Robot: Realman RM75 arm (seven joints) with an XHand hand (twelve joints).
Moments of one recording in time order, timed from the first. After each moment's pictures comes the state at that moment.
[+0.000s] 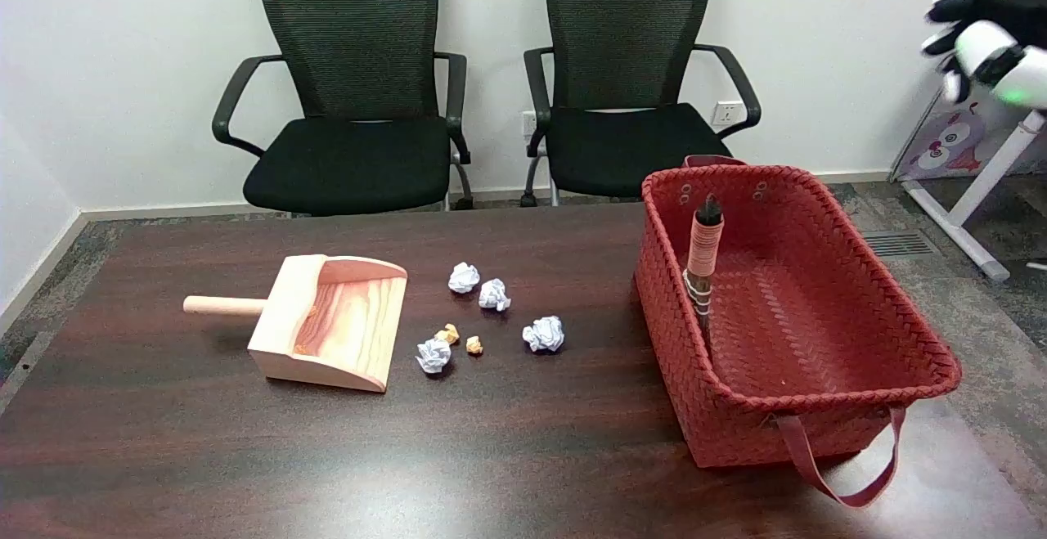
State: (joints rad) arm -0.06 -0.24 0.91 -0.84 1.37 -1.37 -1.56
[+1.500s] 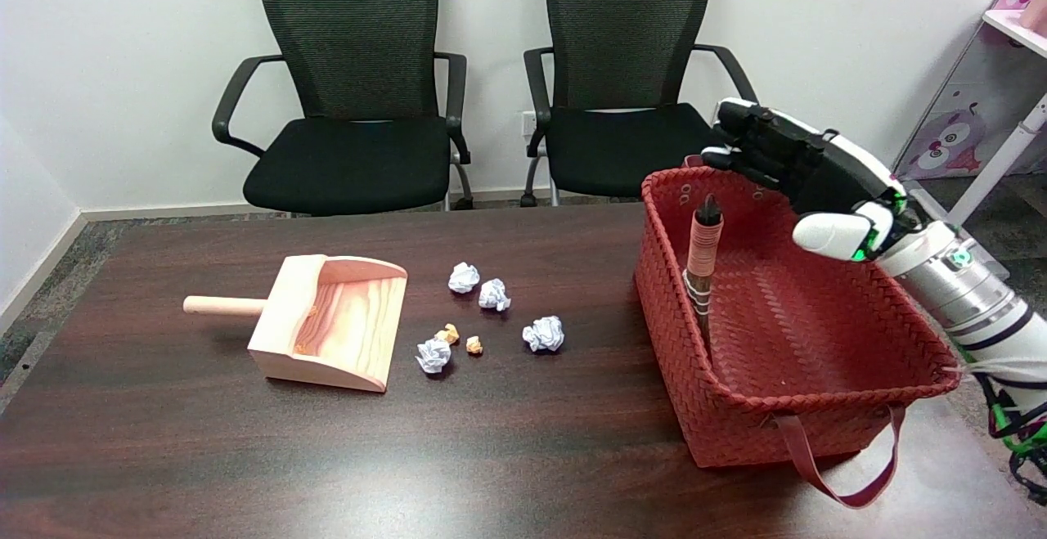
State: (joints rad) arm -0.08 -0.27 0.70 -1.28 1.08 -1.38 -1.54
